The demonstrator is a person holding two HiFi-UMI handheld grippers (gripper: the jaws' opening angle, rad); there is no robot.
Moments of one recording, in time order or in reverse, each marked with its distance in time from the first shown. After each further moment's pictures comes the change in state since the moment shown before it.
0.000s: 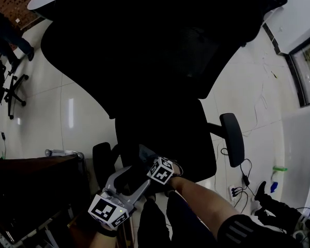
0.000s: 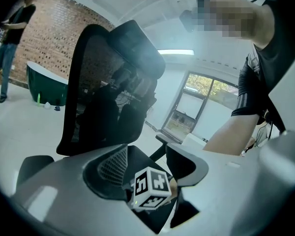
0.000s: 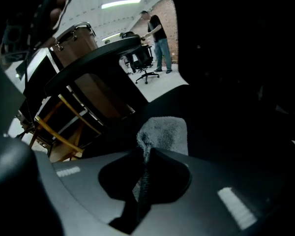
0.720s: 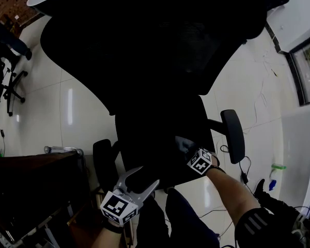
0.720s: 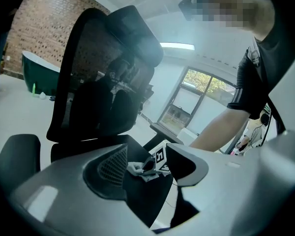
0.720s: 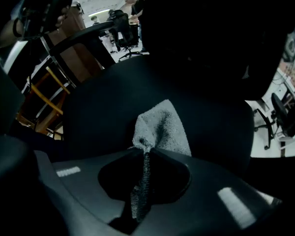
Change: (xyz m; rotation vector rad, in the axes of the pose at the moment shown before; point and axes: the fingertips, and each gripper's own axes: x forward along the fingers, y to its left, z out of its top) left arm 0.018 -0.017 -0.048 -0.034 0.088 -0.060; right arm -0.099 -0.112 -0.163 0.023 0.217 -0.229
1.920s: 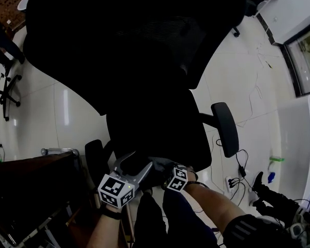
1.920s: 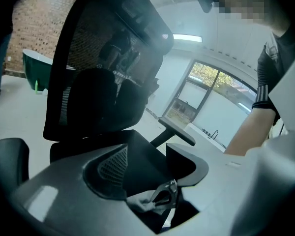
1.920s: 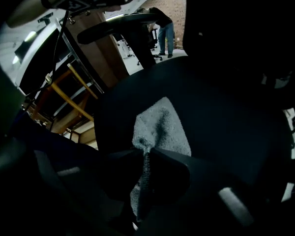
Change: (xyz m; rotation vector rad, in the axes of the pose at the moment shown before) left arm 0.044 0.036 -0.004 -0.011 0.080 0.055; right arm 0.028 0.149 0.015 -0.079 -0.042 0.183
